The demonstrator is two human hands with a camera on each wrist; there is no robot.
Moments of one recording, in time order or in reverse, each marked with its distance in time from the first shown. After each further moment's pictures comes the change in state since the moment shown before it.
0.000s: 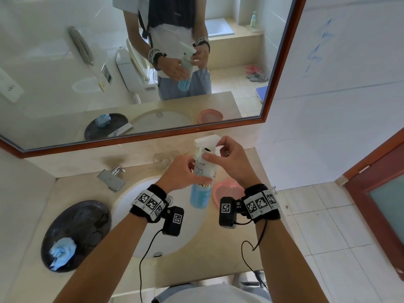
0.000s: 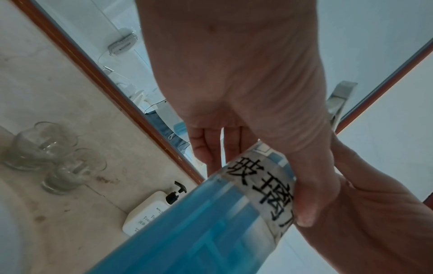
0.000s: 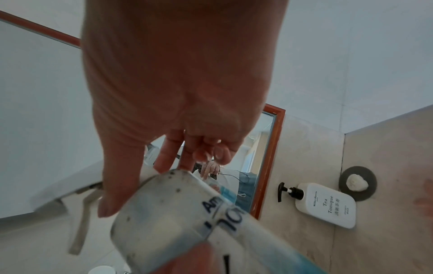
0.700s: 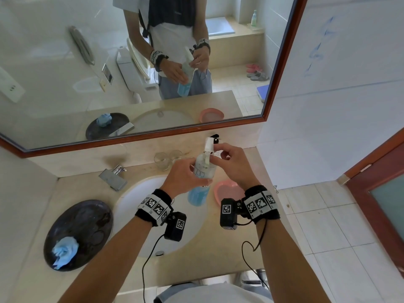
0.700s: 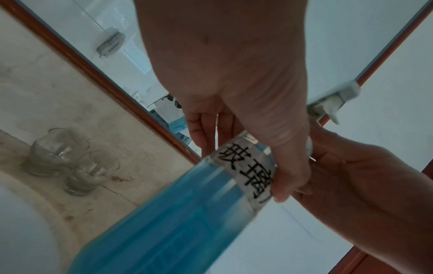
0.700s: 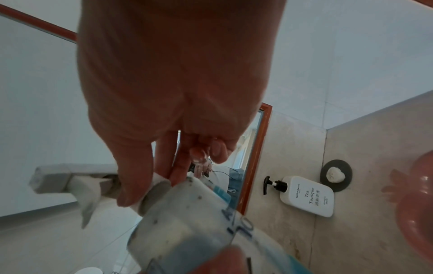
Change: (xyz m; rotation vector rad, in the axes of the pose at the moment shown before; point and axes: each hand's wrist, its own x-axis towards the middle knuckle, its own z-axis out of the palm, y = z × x) left_hand -0.009 -0.005 0.014 0.147 0.126 0.035; right_hand -0.004 0.008 0.003 -0.111 0.010 -0.016
